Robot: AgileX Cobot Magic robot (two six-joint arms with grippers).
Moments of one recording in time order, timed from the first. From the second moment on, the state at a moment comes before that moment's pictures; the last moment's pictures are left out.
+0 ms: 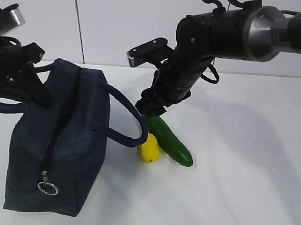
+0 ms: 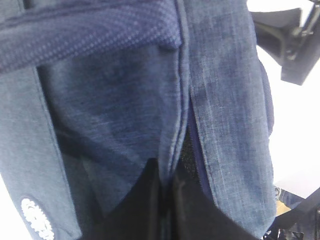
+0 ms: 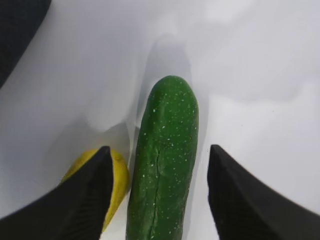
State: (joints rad) left arm -0.13 1.62 -1.12 -0.71 1.02 0.30; right arm 0.51 2.12 -1.65 0.02 0.75 -0.21
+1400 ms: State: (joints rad) left arm -0.13 1.62 -1.12 -0.71 1.02 0.29; right arm 0.51 2.23 -1.66 -0.02 0.68 -0.13
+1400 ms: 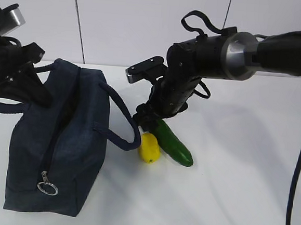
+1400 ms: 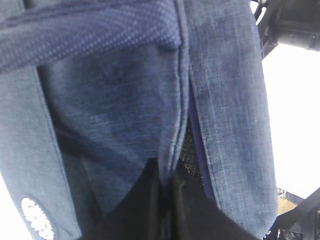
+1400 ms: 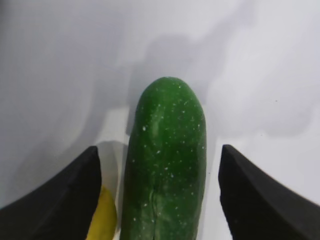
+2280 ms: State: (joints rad) left arm -0.13 1.62 -1.12 -0.71 1.02 0.29; right arm 0.51 2.24 -1.66 -0.02 0.68 -0.12
